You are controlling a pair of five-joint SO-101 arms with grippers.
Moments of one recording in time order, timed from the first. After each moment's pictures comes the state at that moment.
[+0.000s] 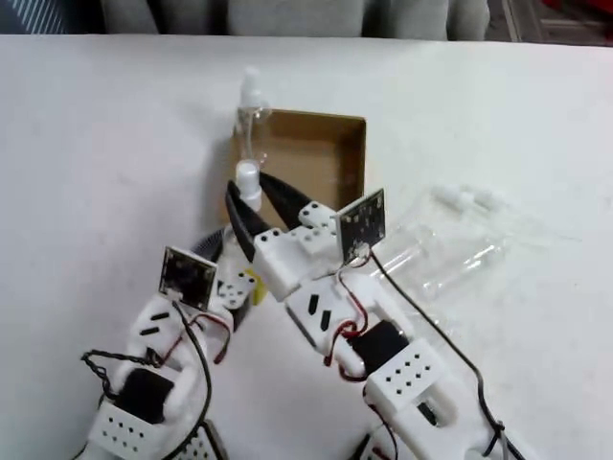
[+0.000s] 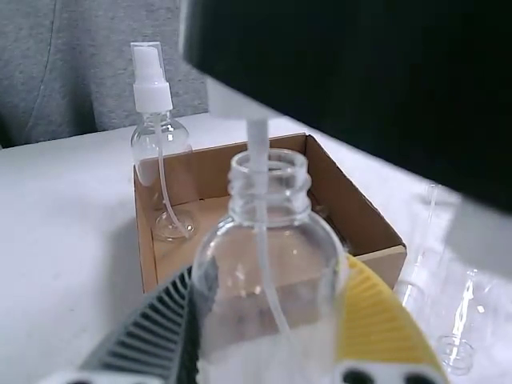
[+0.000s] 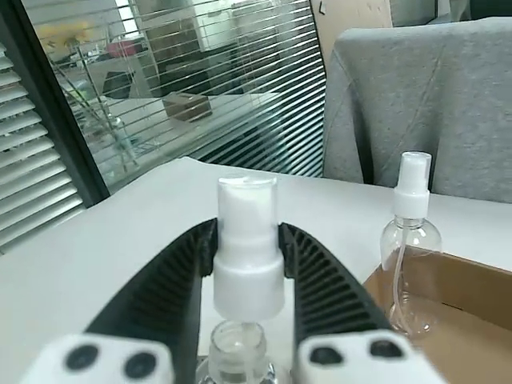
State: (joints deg) left arm 17.5 -103.8 97.1 31.8 2.5; right arm -40.4 -54.2 71.2 -10.8 -12.5
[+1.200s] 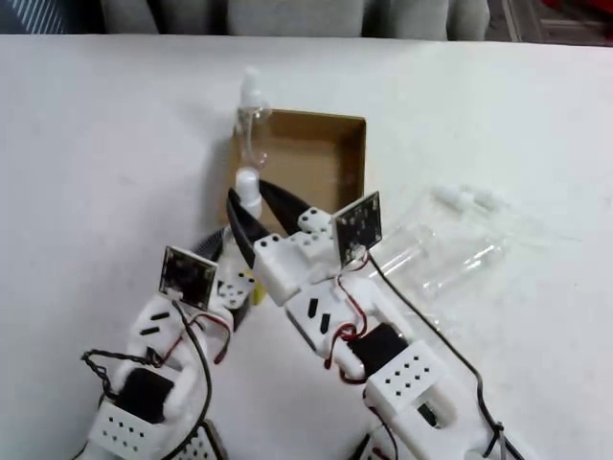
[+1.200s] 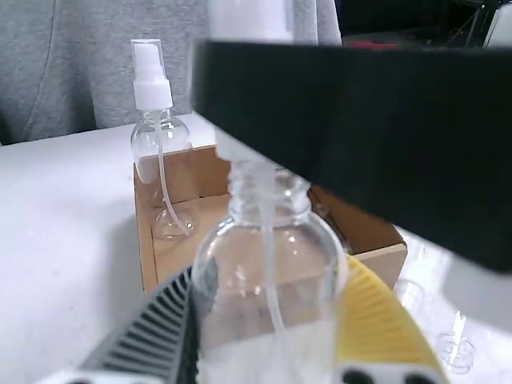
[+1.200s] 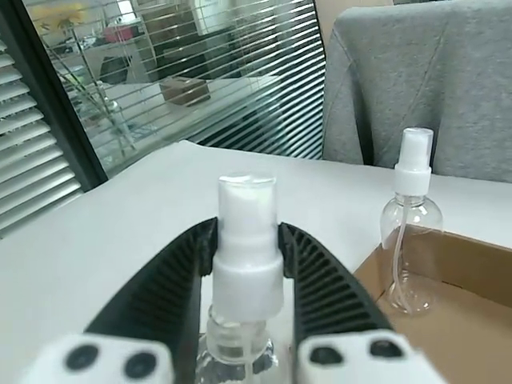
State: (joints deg) left arm 17.5 -103.8 97.1 31.9 2.6; right arm -40.5 -54.3 73.1 -9.2 -12.6
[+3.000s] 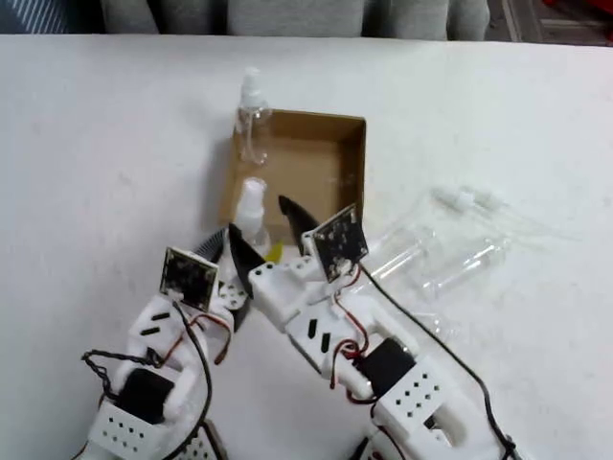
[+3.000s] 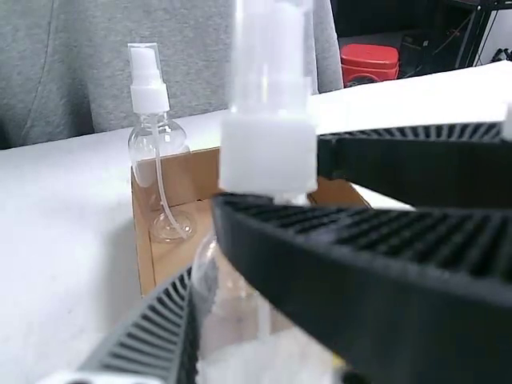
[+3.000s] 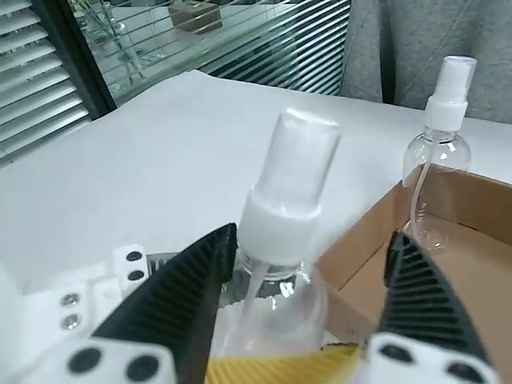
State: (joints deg) left arm 17.6 -103.7 97.1 31.9 2.3; right arm -45.5 -64.1 74.6 7.6 -9.5
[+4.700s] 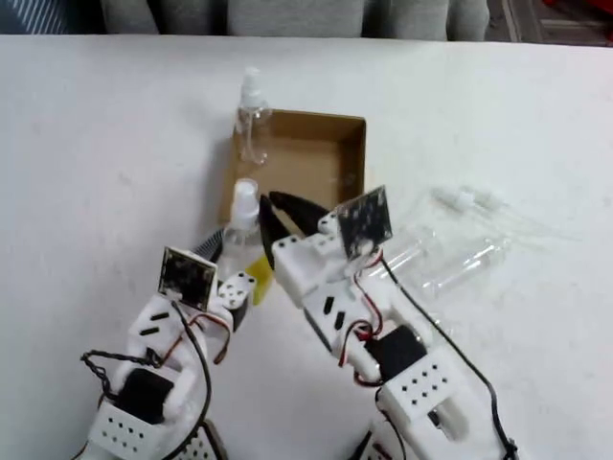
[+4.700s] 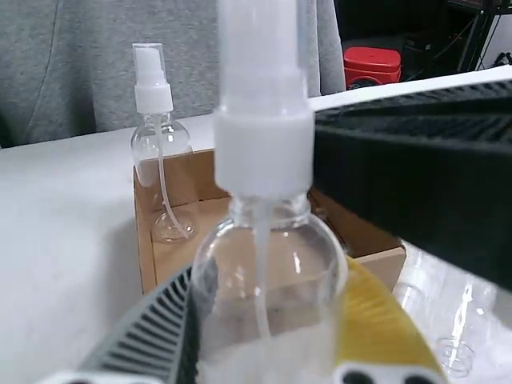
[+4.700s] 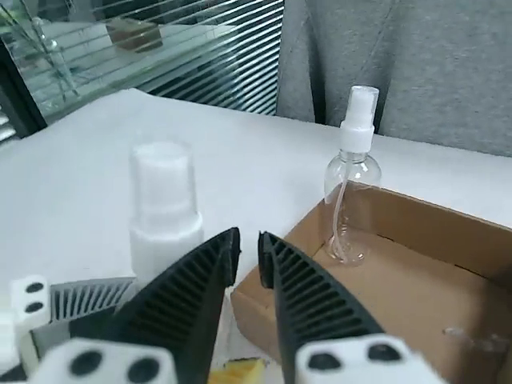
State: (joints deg) left arm 17.5 -103.7 97.1 31.9 2.6; right arm -37.5 -62.0 72.9 7.5 -4.4
